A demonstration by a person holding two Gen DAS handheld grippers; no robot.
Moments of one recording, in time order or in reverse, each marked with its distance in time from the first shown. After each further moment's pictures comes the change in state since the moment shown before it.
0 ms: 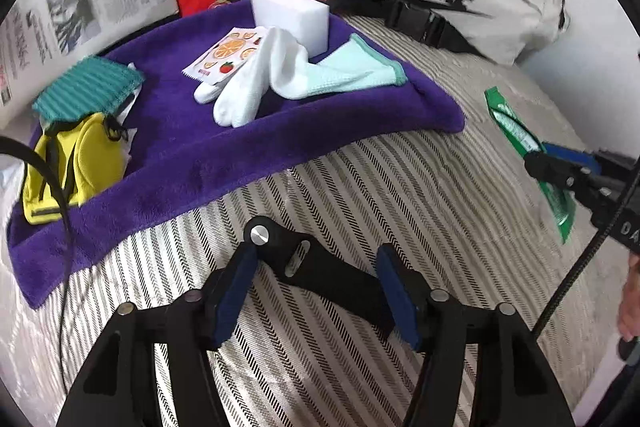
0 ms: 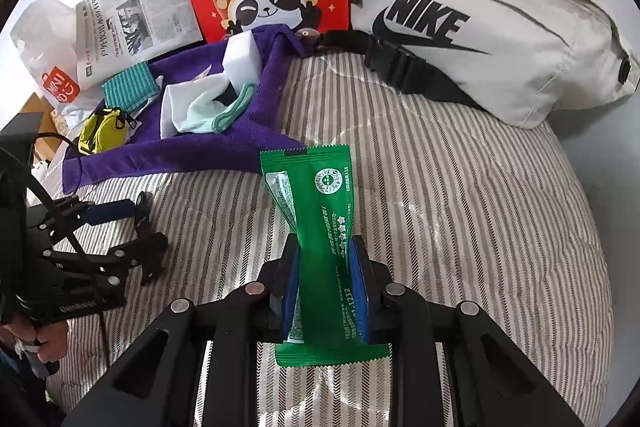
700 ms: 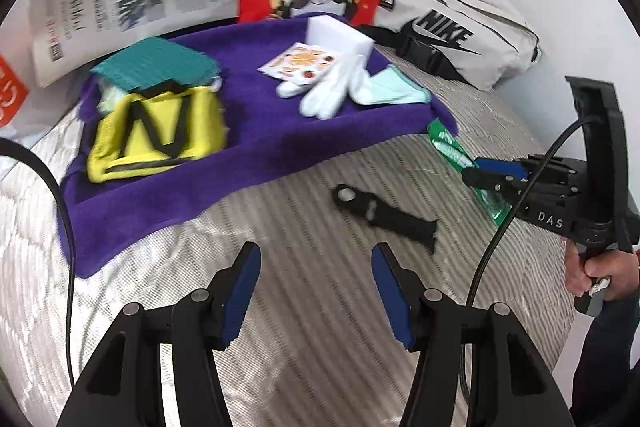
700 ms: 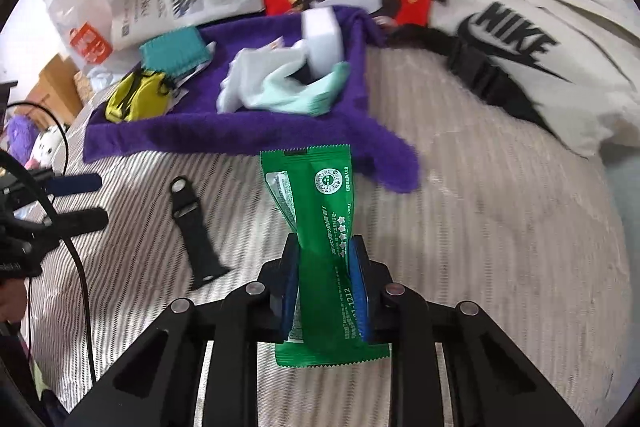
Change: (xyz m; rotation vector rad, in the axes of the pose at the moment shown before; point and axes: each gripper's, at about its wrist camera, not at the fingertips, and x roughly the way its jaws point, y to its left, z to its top) left arm -0.060 0.082 -0.035 -0.036 -0.053 -0.128; right arm 0.018 0.055 0.003 -0.107 0.030 0.048
